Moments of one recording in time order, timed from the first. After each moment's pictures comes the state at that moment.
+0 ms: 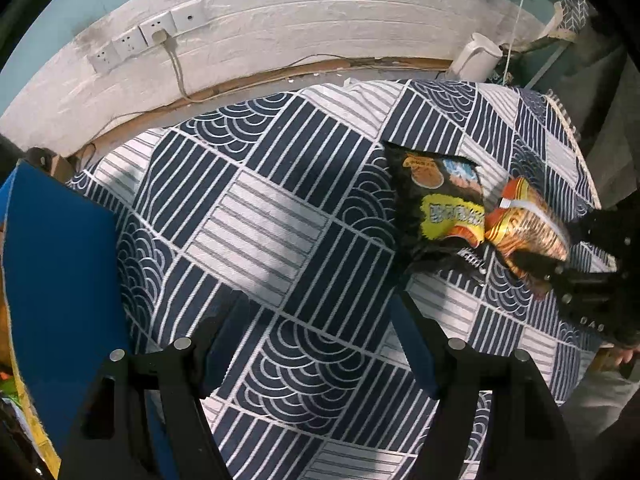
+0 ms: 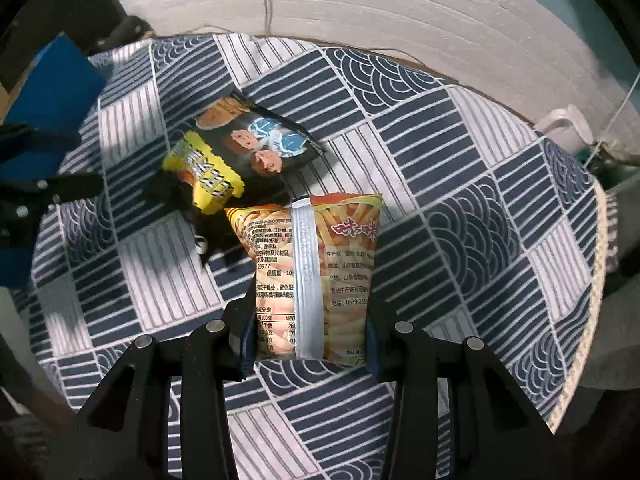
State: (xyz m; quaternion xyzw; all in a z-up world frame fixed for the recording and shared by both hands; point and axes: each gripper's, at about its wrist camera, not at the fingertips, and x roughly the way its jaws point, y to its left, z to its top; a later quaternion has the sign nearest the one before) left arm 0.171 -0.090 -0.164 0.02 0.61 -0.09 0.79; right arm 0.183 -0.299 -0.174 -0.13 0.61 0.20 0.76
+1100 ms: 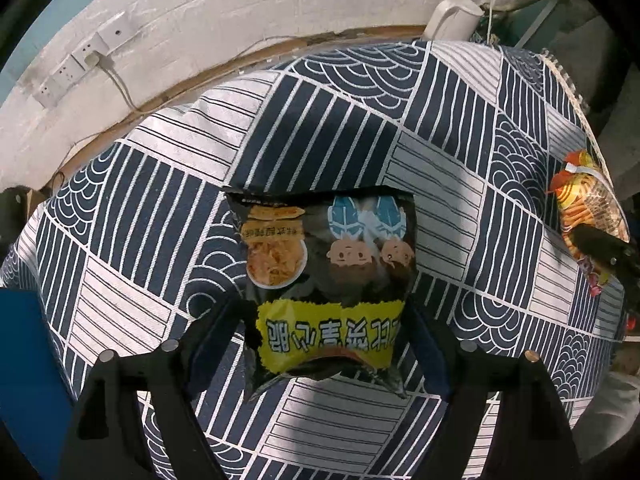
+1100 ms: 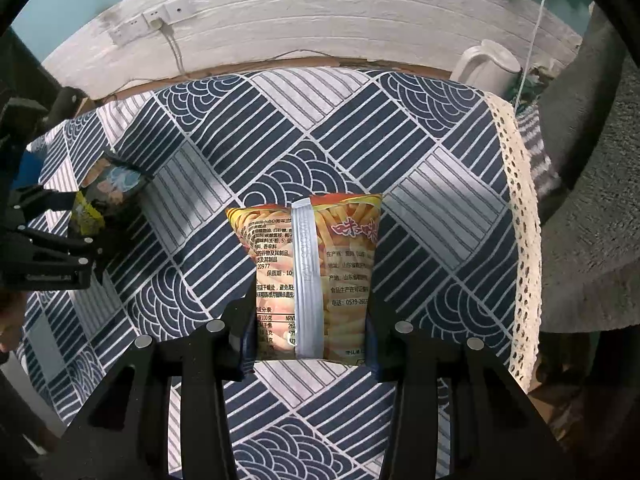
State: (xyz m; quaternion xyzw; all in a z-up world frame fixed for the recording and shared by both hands) left arm 0.219 -0.189 -0.205 0.07 0.63 -0.11 0.76; right arm 0.196 -0.398 -0.154 -0.04 0.60 0.11 0.79
